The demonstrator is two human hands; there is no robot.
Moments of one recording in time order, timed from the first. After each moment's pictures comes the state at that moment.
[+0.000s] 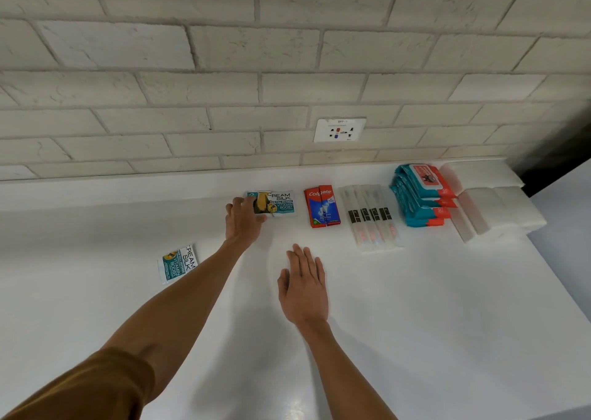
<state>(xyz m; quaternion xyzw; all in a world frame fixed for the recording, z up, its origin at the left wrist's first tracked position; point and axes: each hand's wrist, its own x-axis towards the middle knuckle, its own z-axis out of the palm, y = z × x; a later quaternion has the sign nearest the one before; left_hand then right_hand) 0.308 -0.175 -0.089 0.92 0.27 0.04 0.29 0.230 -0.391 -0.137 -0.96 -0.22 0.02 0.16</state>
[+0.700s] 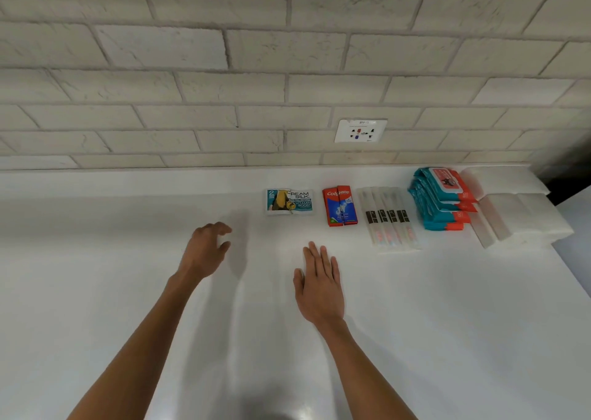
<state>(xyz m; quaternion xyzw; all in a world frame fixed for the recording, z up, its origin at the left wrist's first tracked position) 0.162 -0.104 -0.065 0.93 0.23 0.05 0.27 0.226 -0.397 -0.142 -0.96 -0.26 0.05 0.12</state>
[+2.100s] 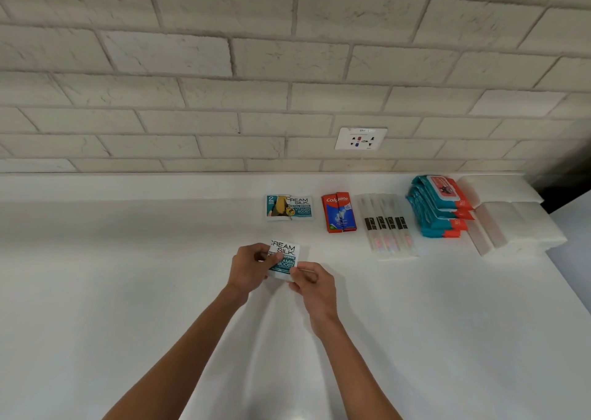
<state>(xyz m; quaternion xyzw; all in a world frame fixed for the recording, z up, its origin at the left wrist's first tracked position) 0.185 -0.209 -0.054 0.76 0.32 0.02 0.57 0.215 -0.376 -0.083 -0.68 0.08 0.23 0.69</state>
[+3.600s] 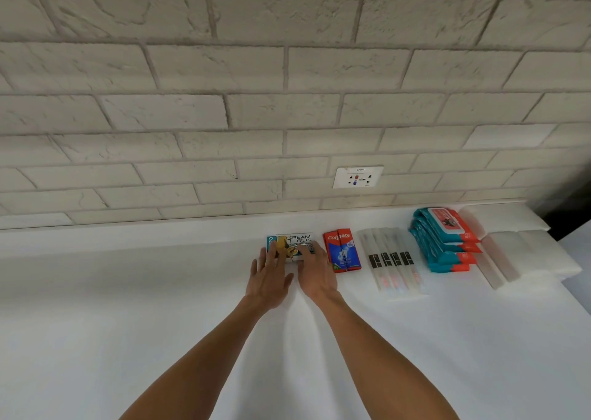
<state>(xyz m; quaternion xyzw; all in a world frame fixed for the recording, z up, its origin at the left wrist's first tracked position) 0.280 -0.188 -0.092 0.97 0.15 -0.06 0.17 0.358 -0.312 -0.090 -0.95 -0.20 0.12 0.22</state>
